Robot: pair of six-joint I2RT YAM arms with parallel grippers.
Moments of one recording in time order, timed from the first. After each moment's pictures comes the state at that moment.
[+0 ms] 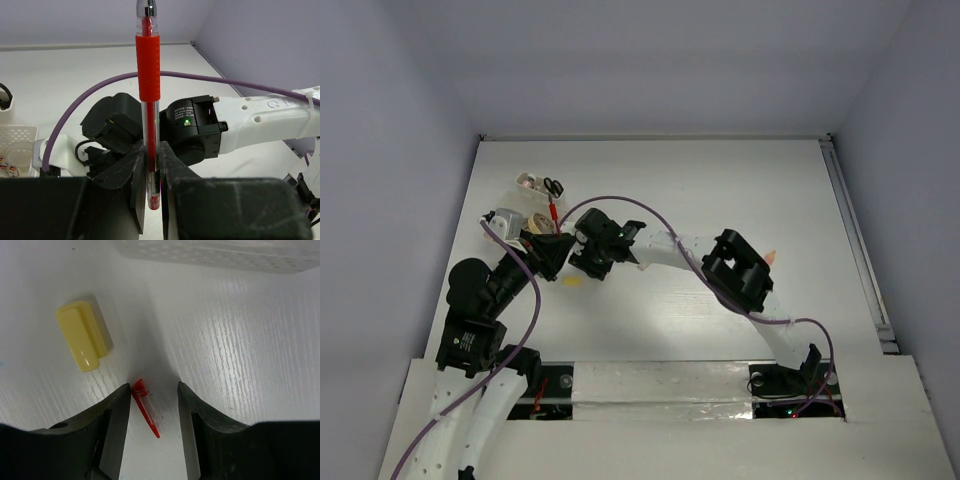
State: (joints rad) left arm -0.24 0.42 0.69 -0.26 0.38 -0.37; right arm 1.00 2.30 1.83 -0.45 -0.11 -0.23
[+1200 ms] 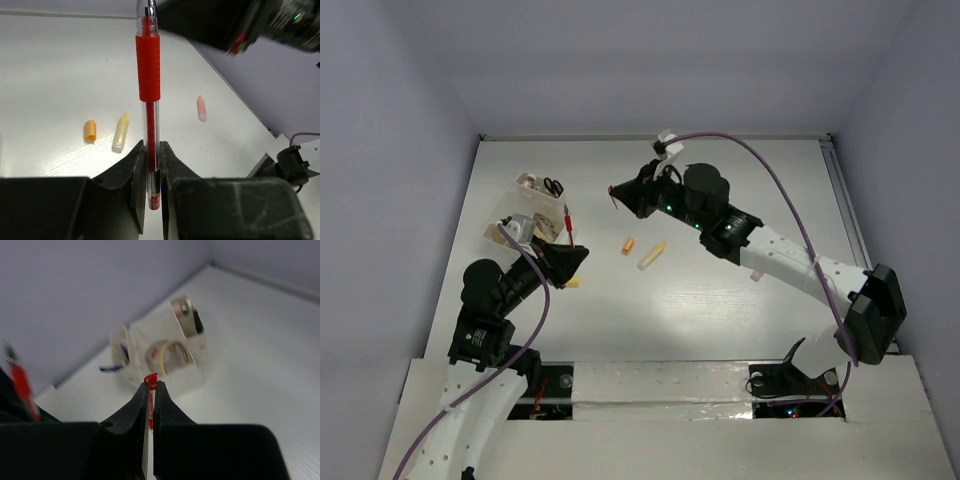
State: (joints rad) left arm -0.24 0.41 0.58 -0.20 0.48 -0.44; right arm 0.83 1.53 1.27 0.15 -0.11 0.30
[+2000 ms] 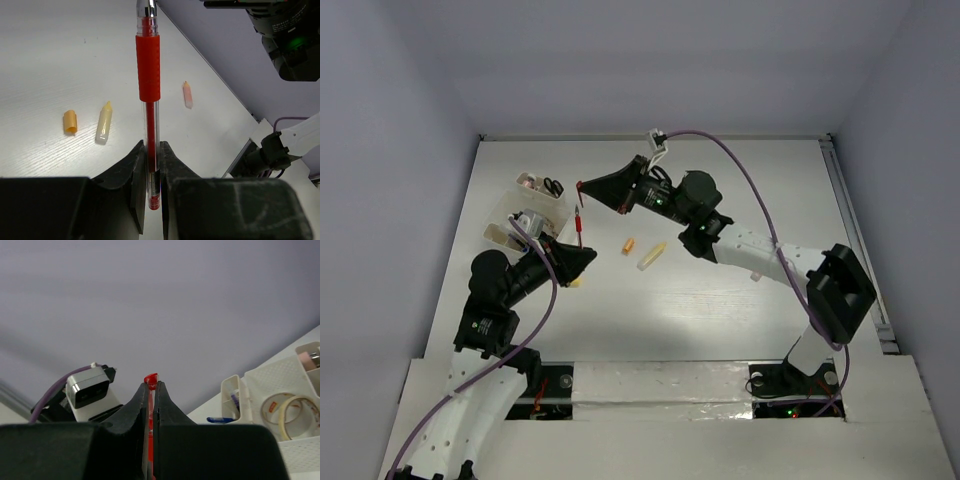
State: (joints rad) left arm -0.24 0.49 0.55 -0.14 0.58 -0.48; right arm 0.84 1.66 1.26 0.78 -0.34 0.82
